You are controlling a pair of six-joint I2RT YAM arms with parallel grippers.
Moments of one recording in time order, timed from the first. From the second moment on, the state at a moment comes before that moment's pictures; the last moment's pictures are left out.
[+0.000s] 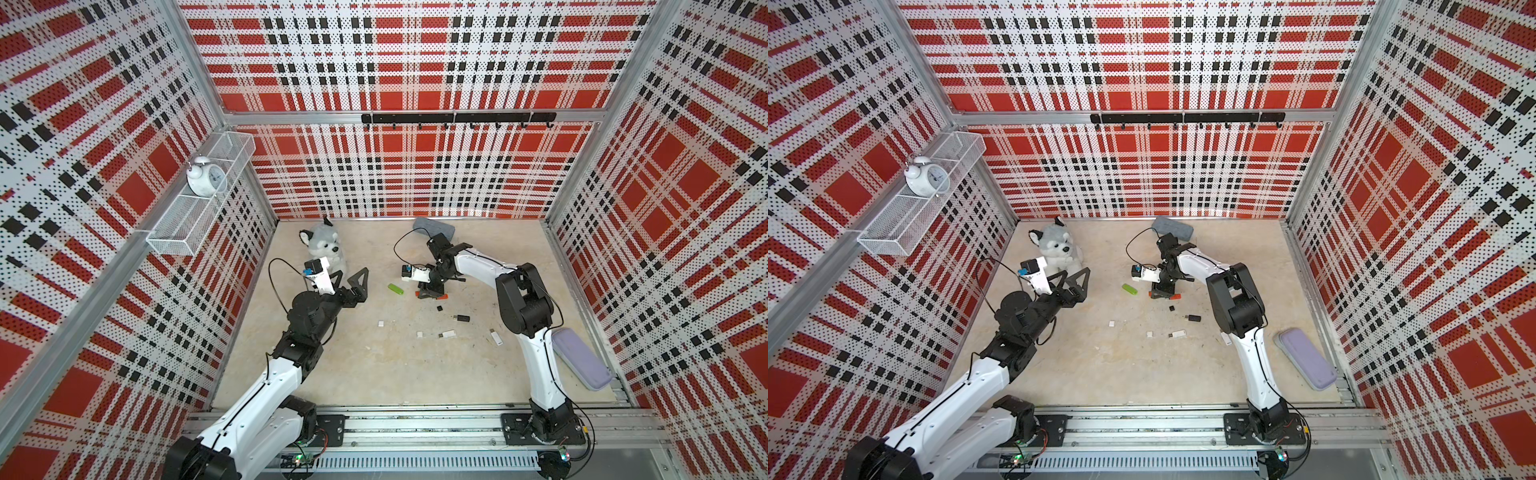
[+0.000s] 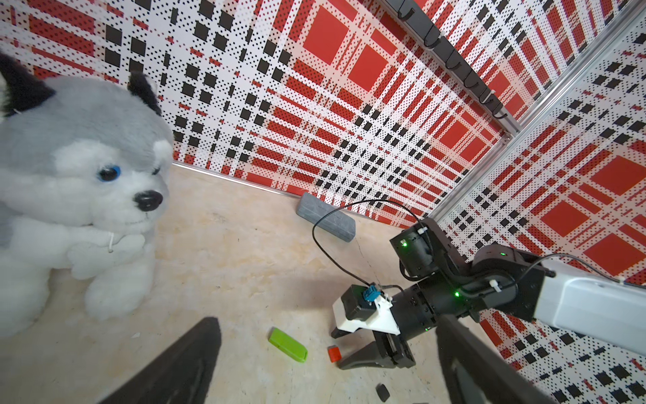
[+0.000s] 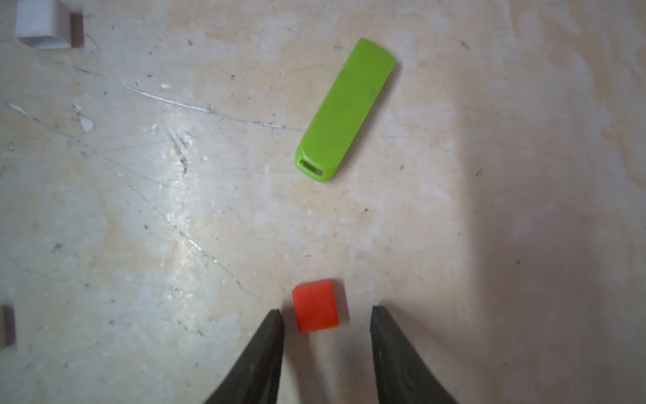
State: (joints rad) left arm -0.31 0.89 0.44 0.39 0.07 -0.52; right arm 0.49 2.28 1.76 -0.75 -0.41 -0.97
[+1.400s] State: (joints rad) left arm -0.30 0.91 0.44 0.39 0.16 -0.55; right arm 0.50 1.98 1.47 -0.53 -0.44 -0.88
